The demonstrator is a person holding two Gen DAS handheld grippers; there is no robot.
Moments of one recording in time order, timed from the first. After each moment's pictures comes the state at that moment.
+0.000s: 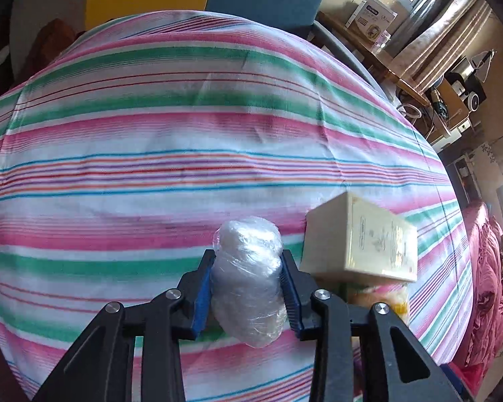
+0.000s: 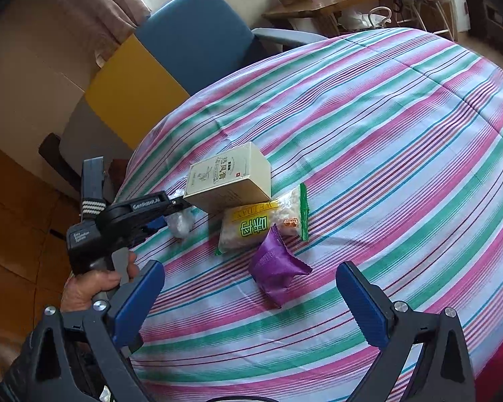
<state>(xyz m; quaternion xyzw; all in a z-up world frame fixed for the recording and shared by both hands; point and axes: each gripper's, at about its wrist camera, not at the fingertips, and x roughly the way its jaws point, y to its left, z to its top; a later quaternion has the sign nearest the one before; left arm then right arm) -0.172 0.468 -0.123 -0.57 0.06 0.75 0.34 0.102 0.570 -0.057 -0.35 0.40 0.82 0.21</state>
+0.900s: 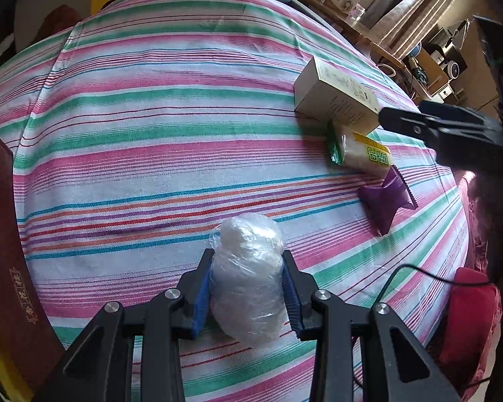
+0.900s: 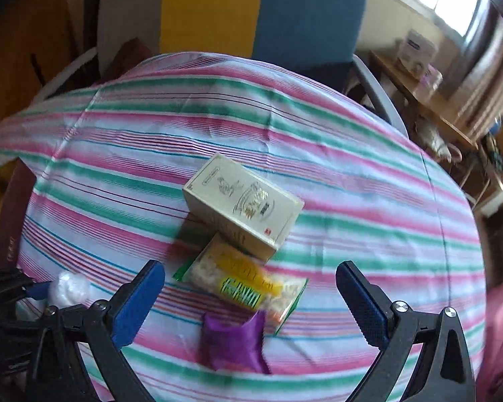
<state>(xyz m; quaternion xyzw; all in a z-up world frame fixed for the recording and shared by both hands) -0.078 0.359 -0.125 -0.58 0.09 0.72 0.37 -0.038 0.561 -0.052 -0.53 -0.01 0.84 0.15</state>
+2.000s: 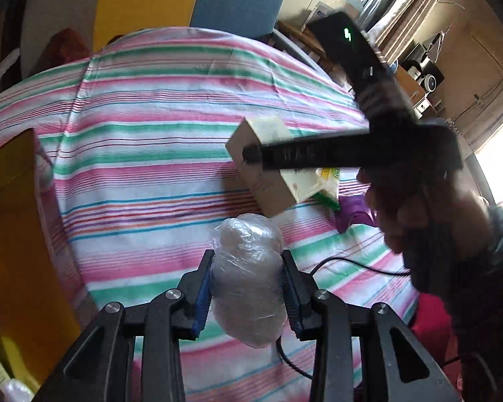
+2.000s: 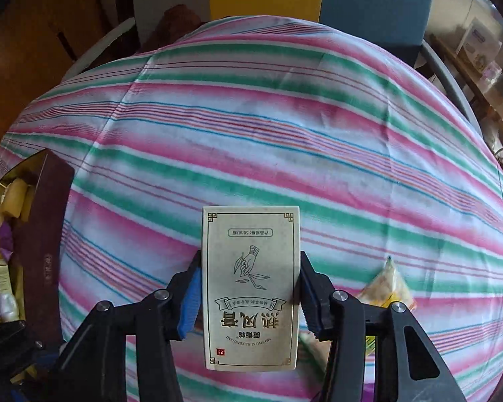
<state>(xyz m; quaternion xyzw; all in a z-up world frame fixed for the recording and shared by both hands) -0.040 0.309 -0.067 -0.52 0.06 0.74 0.41 -0.068 0.495 -0.073 -0.56 0.09 0.82 0.07</state>
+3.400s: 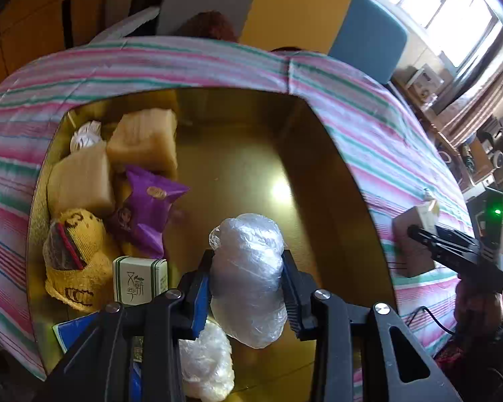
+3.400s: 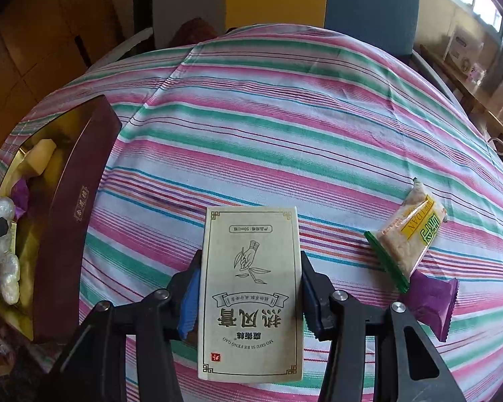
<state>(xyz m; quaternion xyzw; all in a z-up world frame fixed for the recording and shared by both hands) -0.100 0.108 -0.088 -0.54 -0.02 0.81 0.22 -0.016 0.413 -0.091 -0.52 0.07 0.85 0.09</state>
